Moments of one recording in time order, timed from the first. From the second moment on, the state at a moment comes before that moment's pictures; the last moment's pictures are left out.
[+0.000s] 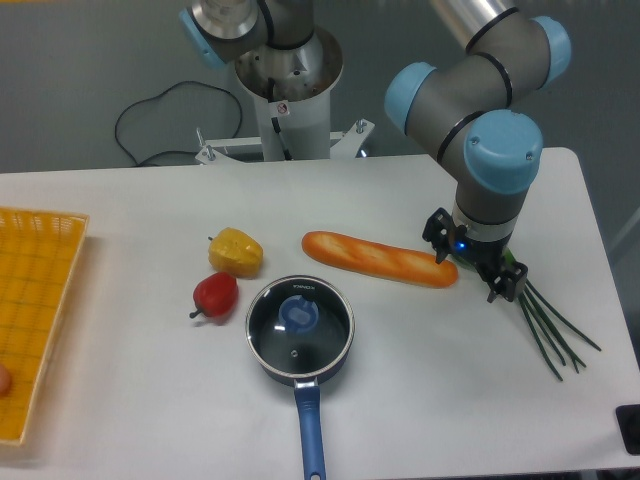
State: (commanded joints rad) arm 2.67 -1.98 -1.45 -1.21 1.60 1.40
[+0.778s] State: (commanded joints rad) arm 2.67 -1.89 -1.60 -1.12 1.63 1.40
